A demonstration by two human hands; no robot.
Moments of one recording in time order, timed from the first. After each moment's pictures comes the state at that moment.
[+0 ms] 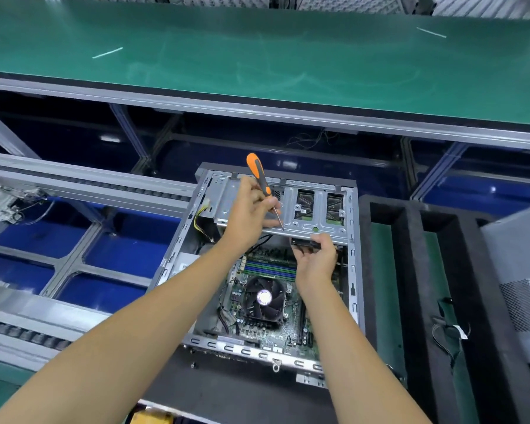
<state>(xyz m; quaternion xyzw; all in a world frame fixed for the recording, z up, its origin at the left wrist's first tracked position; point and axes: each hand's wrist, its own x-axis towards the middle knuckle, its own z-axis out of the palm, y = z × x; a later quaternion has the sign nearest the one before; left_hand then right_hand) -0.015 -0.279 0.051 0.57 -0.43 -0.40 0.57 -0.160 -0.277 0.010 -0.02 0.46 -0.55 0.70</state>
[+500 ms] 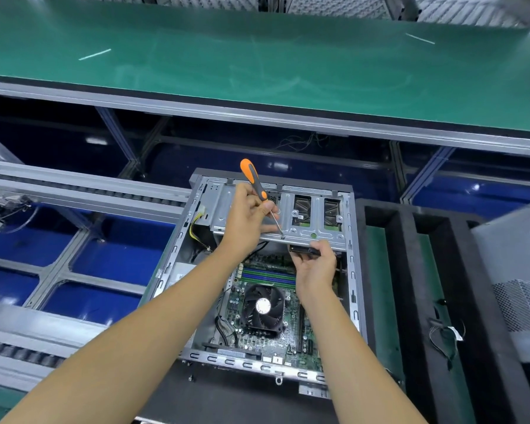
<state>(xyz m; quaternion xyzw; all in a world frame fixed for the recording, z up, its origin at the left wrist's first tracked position) -0.016 -0.280 0.051 0.56 -0.41 -0.40 0.59 -0.159 -0.278 0.006 -0.03 0.44 -0.56 0.70</state>
